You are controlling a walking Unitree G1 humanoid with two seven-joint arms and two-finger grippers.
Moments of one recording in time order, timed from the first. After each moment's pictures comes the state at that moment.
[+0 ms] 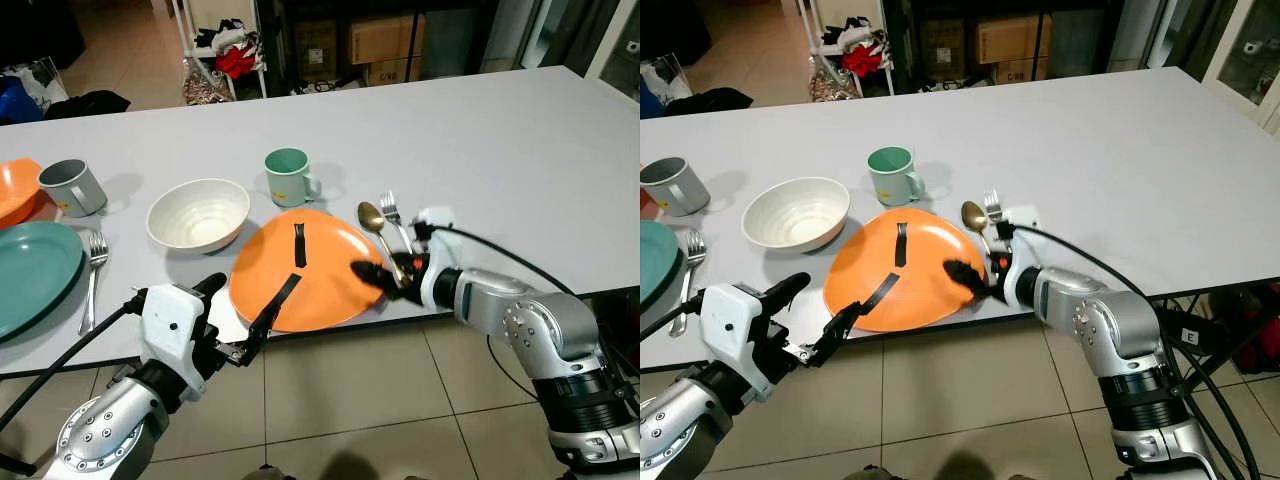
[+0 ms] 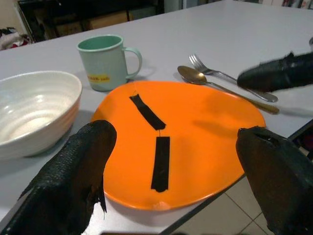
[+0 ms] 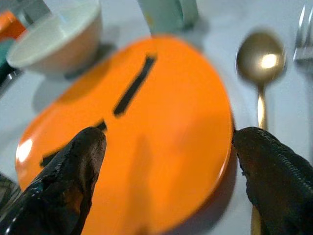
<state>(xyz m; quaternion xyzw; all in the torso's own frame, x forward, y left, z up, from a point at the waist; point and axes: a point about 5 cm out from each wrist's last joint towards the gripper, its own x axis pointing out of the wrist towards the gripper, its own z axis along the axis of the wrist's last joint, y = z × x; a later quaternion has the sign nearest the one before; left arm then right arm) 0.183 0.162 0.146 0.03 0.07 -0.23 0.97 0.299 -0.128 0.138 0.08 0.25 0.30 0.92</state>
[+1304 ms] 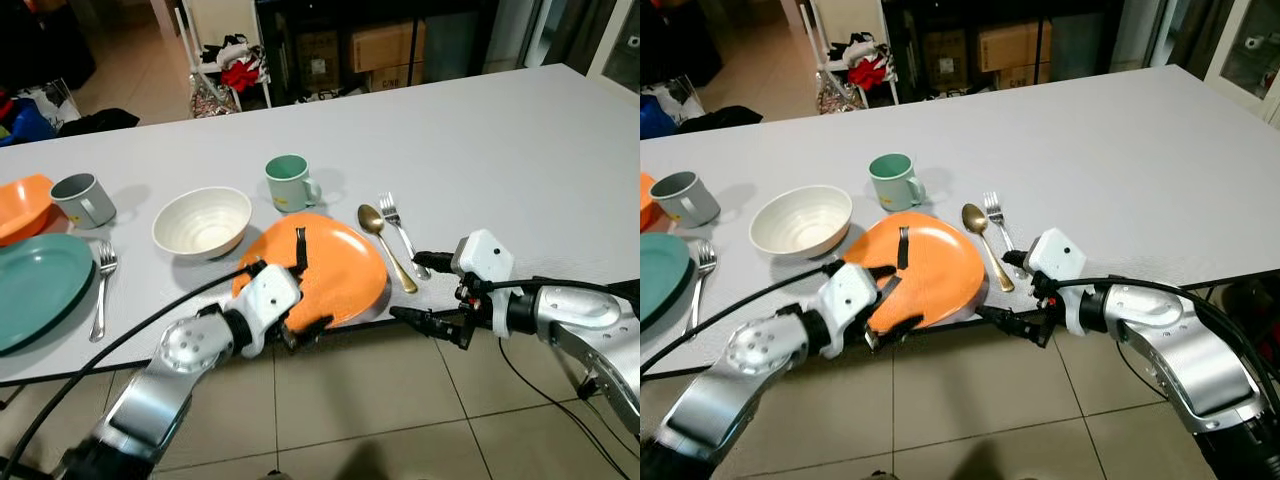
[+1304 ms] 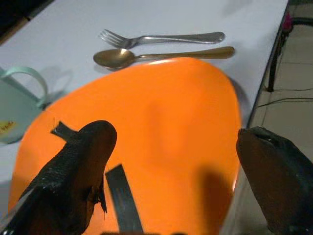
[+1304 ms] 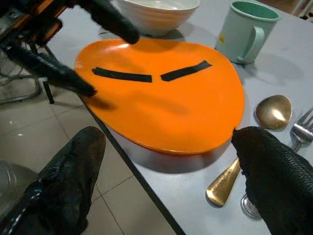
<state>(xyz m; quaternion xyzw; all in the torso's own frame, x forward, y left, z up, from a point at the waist) 0.256 0.118 0.110 0.20 0.08 -0.41 0.88 0.256 -0.175 0.157 -0.19 0.15 0.47 0.85</state>
